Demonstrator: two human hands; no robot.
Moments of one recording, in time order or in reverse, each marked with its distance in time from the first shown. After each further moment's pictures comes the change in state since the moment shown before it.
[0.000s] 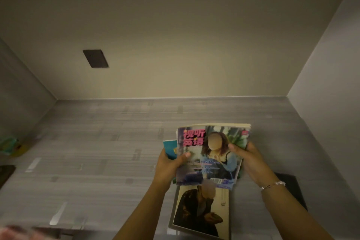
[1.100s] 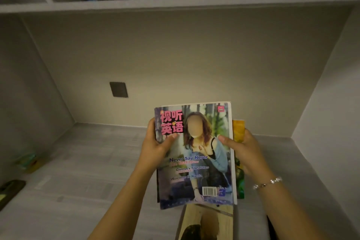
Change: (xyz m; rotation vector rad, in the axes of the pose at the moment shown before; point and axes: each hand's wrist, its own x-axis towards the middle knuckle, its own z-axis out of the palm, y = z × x) left_hand -0.028 0.154 -0.019 0.206 0.082 0.510; right_hand -0.005 -0.113 0.072 -0.310 0.051 -0.310
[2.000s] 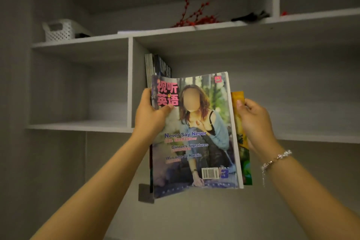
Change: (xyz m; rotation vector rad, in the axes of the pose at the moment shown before) left_hand 0.128 0.286 -0.149 0.043 0.336 0.594; right_hand 0.078 -0.322 0.123 -0.016 0.240 -0.637
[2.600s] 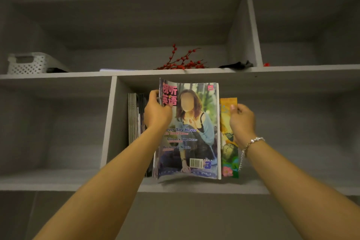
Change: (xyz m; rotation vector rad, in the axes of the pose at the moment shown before) left_hand 0.159 0.005 0.071 0.024 0.114 0.140; right_hand 0.144 -0.025 0.030 -0.110 0.372 -0.161
